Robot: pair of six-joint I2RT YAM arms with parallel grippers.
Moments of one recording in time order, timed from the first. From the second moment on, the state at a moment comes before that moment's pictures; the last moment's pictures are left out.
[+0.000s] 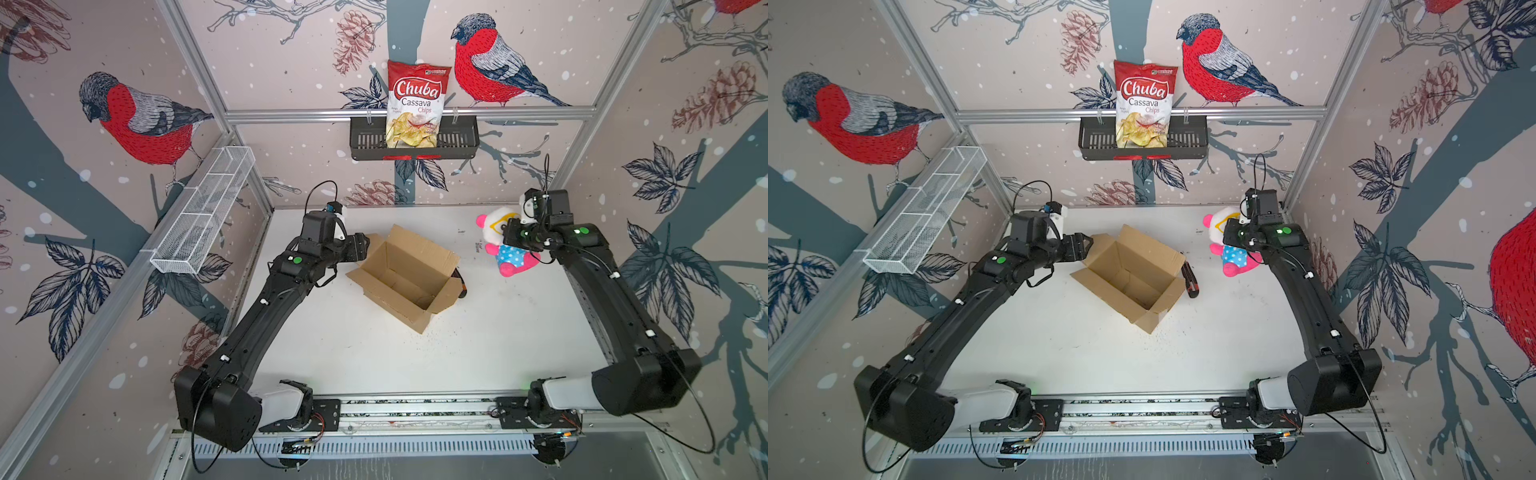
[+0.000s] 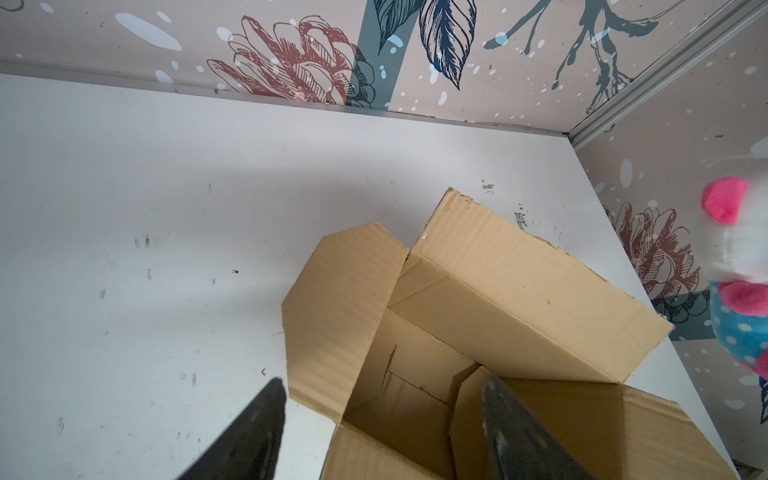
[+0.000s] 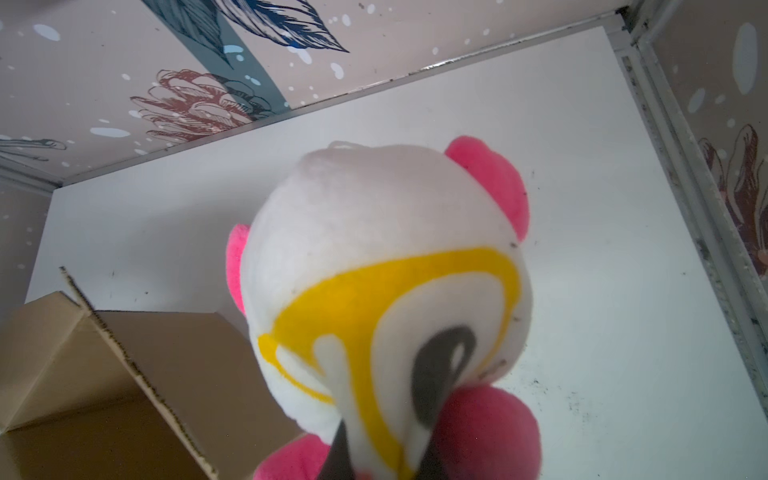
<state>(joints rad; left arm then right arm) -0.33 1.28 1.23 -0.56 0.14 -0.33 0.15 1.39 1.42 -0.84 -0.08 0.28</state>
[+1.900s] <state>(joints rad) -0.33 1.32 1.23 -0.57 0.07 -0.36 -0.04 1.79 1.23 -0.48 -0.18 0.24</state>
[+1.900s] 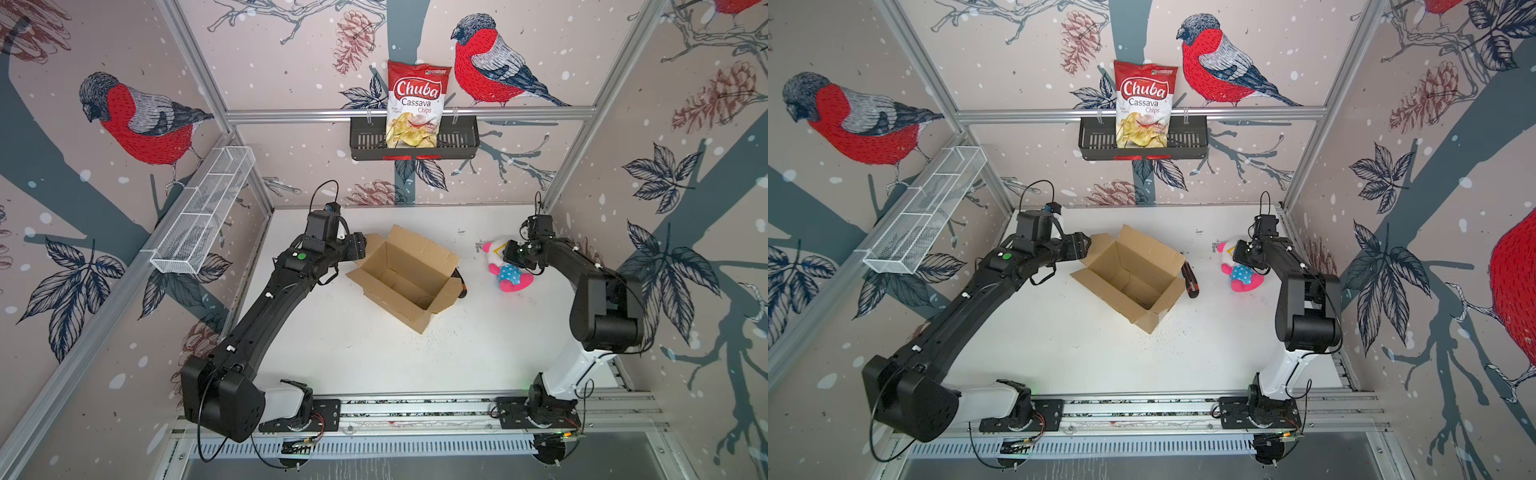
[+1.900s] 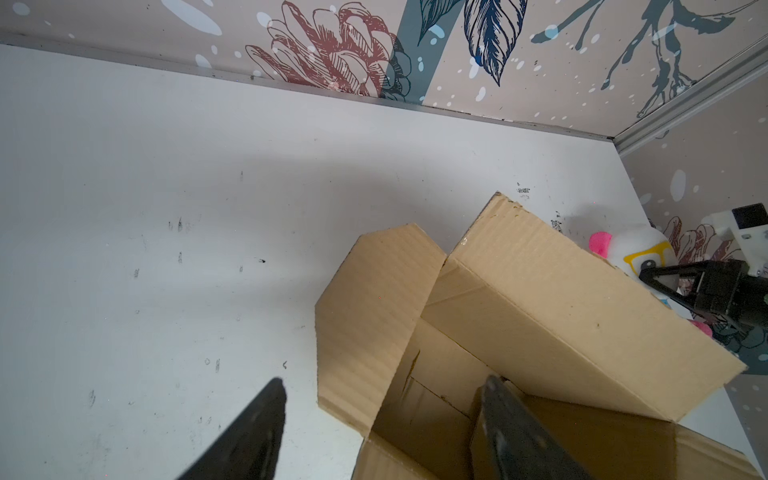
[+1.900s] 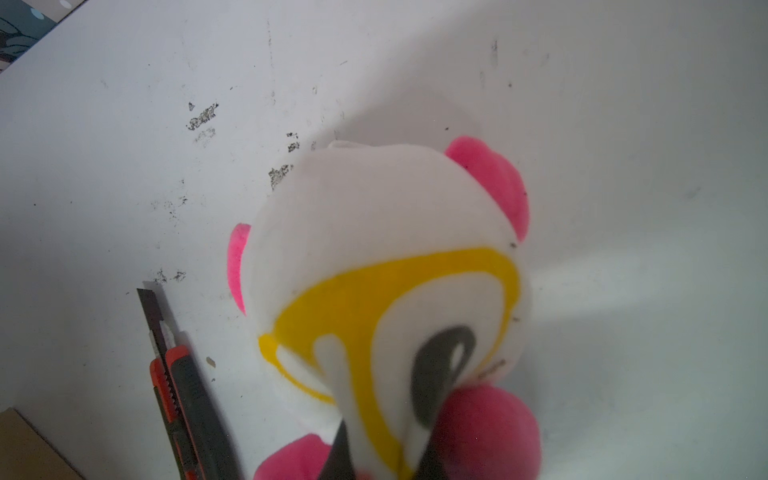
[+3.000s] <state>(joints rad) -0.33 1.32 1.22 -0.59 0.07 -0.36 -0.03 1.84 1.23 -0.44 -0.18 0.24</state>
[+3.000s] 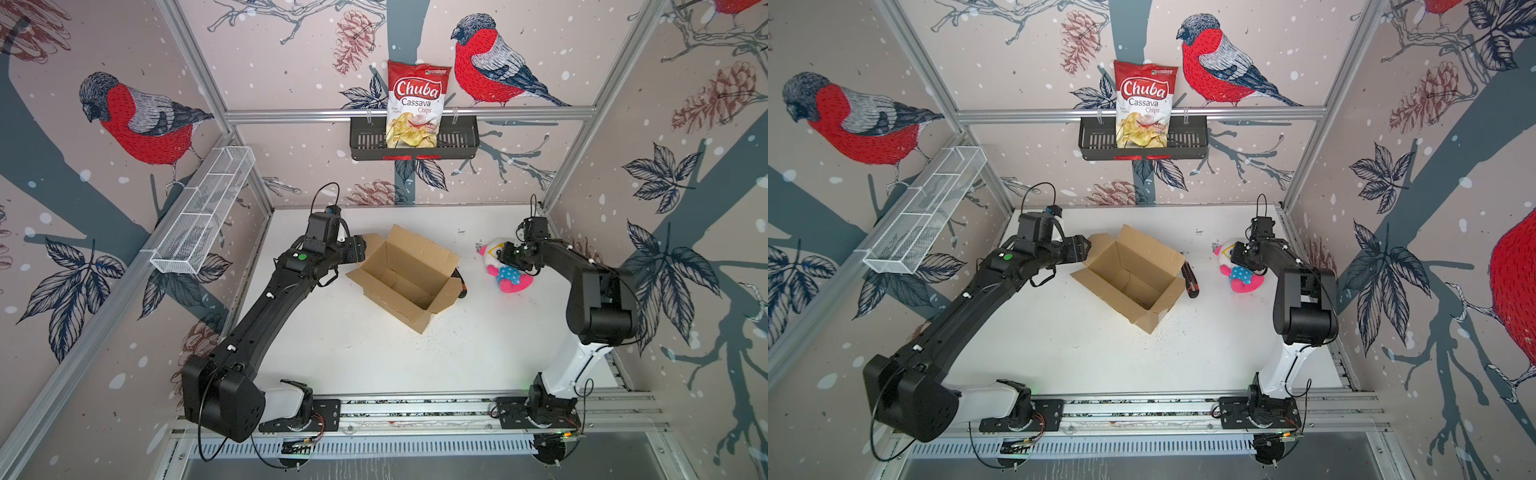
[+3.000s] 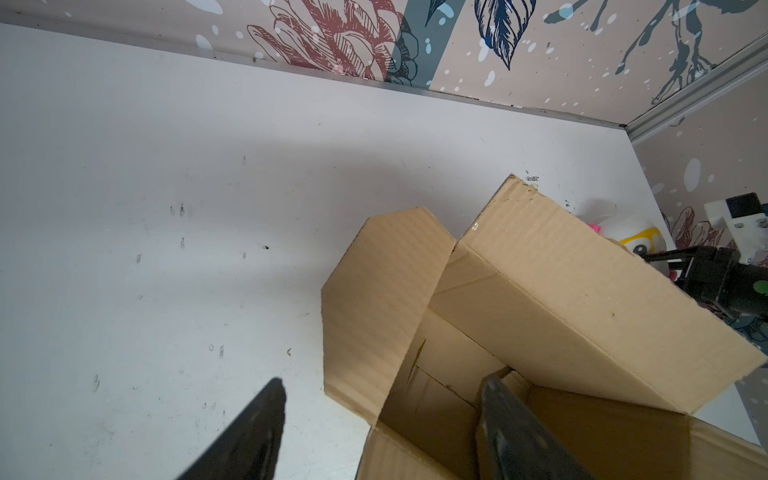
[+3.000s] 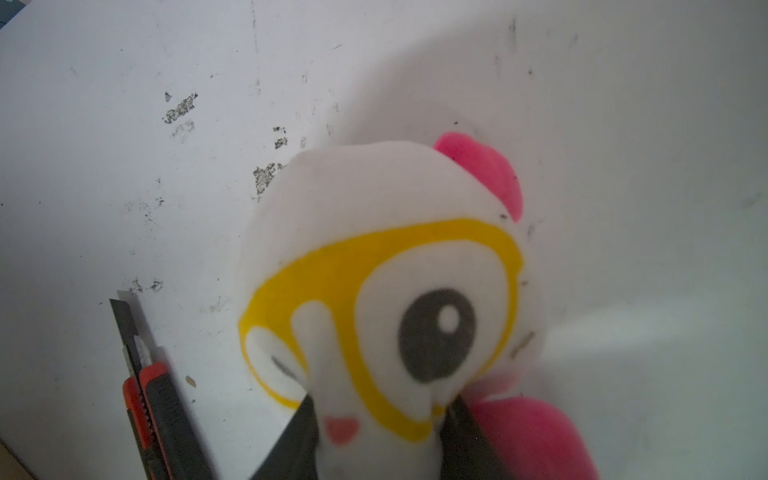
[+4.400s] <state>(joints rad) -0.30 1.04 0.95 -0.49 -0.11 -0.39 0.07 1.22 1.01 -0.53 -0.06 0.29</state>
